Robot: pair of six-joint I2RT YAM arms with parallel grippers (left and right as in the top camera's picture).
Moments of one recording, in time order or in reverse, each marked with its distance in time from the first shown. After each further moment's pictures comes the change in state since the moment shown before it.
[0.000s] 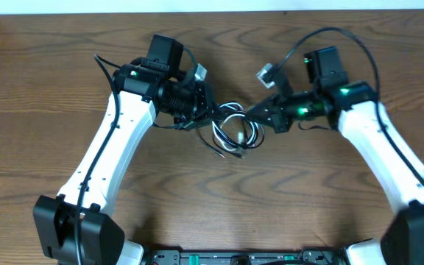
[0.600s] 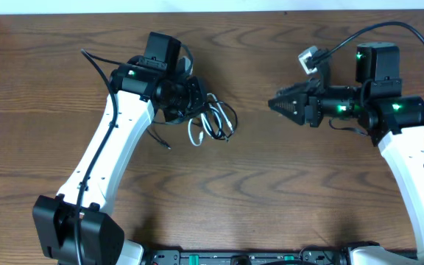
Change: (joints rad) left arm 0.010 0.000 0.000 0.061 -0.229 -0.003; right arm -0.134 -0.196 -0.002 0.023 0.004 0.142
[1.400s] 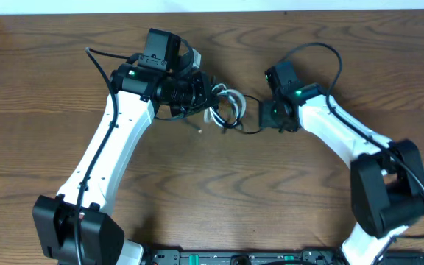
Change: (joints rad) left arm 0.000 0.000 0.000 0.084 0.100 0.042; right arm 0.247 0.493 -0.002 0.000 0.942 0.558
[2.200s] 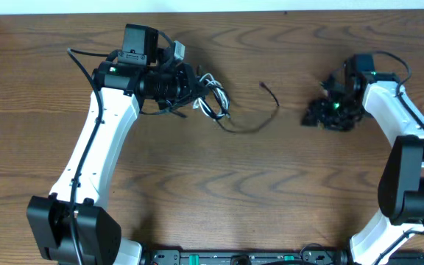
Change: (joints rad) left arm 0.103 0.005 -0.001 0.034 0.102 0.035; right arm -0.395 -0.013 0.063 -0.199 -0.458 -0.483
